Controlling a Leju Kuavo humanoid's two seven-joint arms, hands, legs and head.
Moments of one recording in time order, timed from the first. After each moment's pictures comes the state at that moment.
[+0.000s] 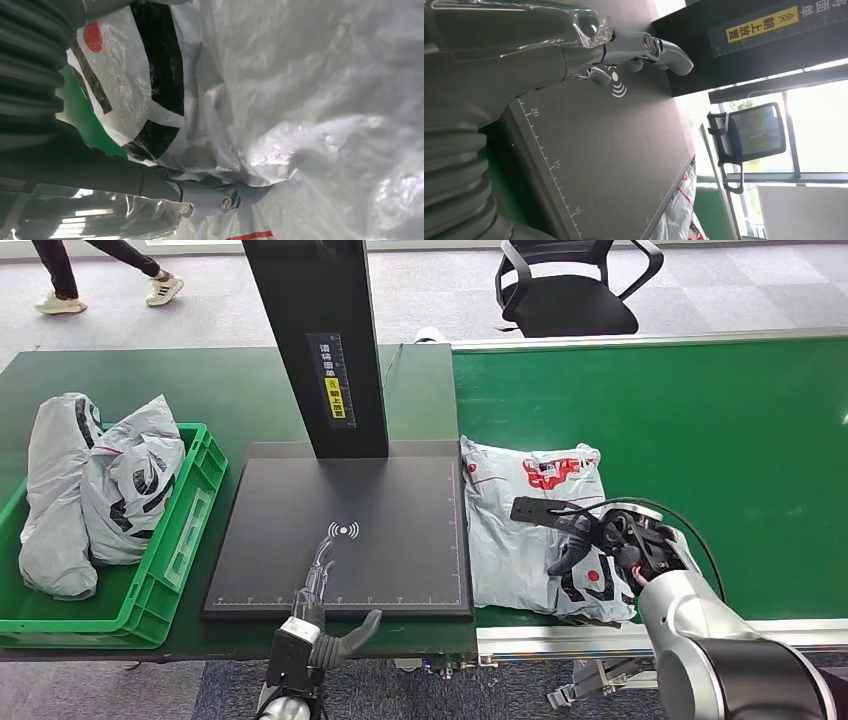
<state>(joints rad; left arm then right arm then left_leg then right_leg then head) -0.10 -0.23 -0.17 -0.92 -0.27 0.19 -0.64 -0.85 -0.09 0.08 -0.25 1.16 0.70 -0.01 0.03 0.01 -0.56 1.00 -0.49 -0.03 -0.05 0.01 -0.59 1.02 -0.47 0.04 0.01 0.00</state>
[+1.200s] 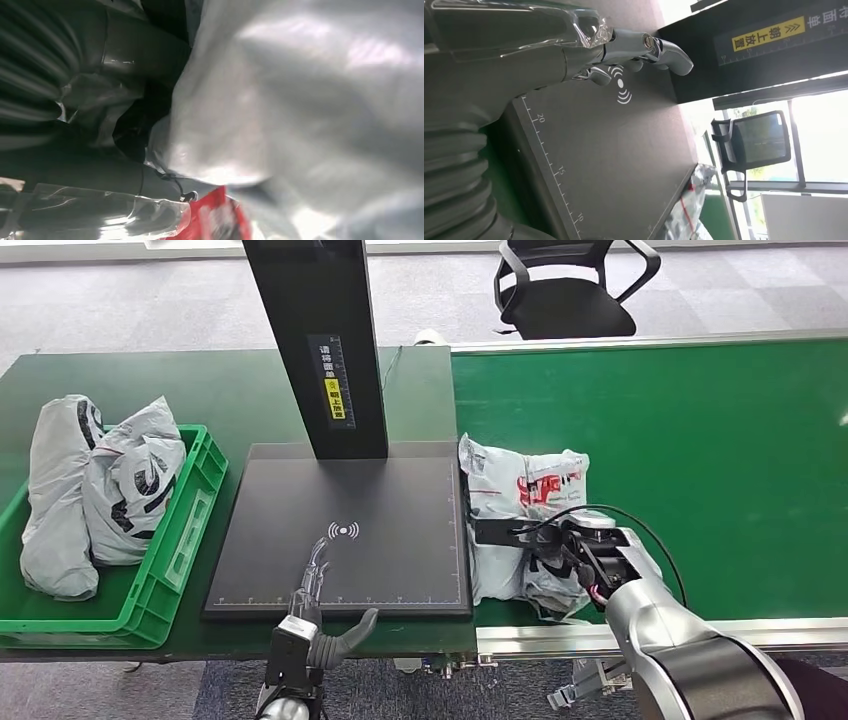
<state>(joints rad) -0.09 -0.23 -0.17 -0.93 -0.26 0.21 -0.63 -0.83 -0.01 0.30 -0.25 1.17 0.36 -0.09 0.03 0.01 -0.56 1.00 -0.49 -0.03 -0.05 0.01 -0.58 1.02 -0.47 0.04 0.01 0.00</state>
